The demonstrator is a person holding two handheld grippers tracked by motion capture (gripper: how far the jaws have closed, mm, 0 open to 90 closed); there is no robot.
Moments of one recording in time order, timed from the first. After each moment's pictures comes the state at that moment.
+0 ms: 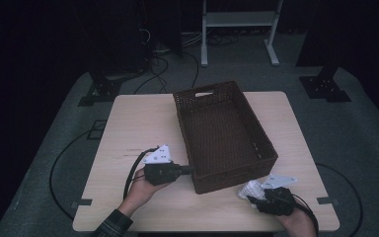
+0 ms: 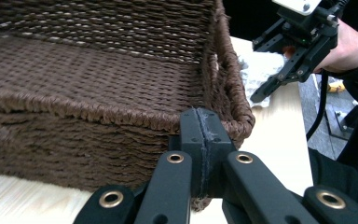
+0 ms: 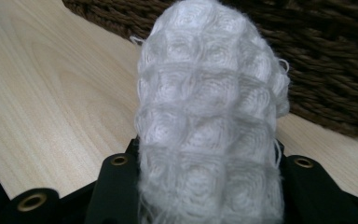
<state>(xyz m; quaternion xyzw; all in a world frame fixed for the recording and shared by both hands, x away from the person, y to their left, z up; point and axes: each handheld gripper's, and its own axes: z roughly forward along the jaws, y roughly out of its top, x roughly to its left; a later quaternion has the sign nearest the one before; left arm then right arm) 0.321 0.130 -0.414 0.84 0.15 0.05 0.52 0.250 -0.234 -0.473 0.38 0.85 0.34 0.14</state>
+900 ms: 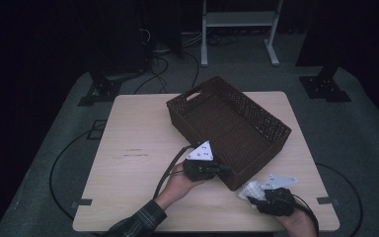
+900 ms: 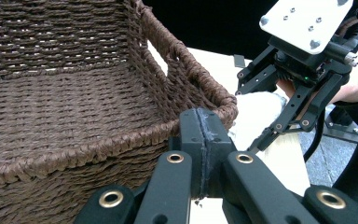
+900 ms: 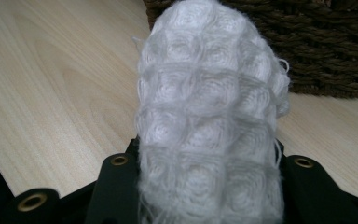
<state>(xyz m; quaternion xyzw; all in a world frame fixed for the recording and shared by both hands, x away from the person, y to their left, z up) 0.333 0.033 -0.416 0.84 0.11 0.02 0.53 0.249 -0.235 -0.473 0.37 0.85 0.34 0.14</state>
